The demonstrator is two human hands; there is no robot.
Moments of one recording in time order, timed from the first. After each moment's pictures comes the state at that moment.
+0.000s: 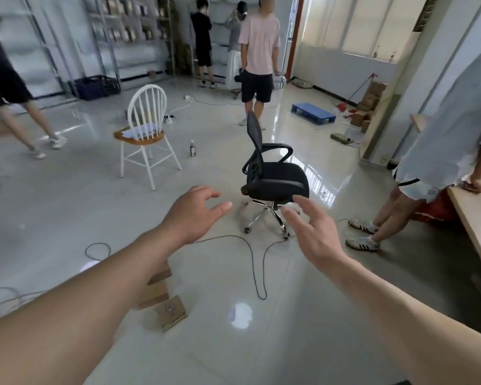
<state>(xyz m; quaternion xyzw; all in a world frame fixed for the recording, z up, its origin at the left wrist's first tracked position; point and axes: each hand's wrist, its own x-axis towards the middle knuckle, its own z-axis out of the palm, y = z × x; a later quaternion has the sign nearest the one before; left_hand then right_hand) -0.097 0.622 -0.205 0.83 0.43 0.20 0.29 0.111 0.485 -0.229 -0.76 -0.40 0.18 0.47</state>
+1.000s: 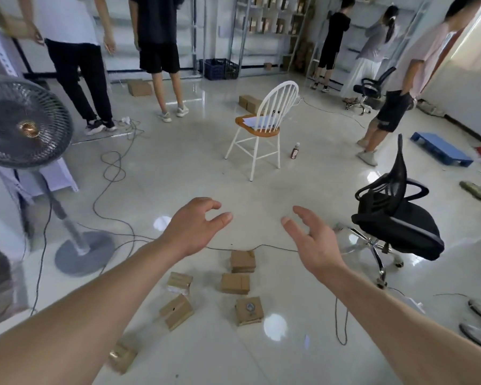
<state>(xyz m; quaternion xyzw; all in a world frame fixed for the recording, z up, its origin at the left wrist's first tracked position) -0.474 0.757 -0.269 0.69 0.60 0.25 0.32 -0.223 0.719 -0.270 -0.70 -0.54 0.29 0.36</state>
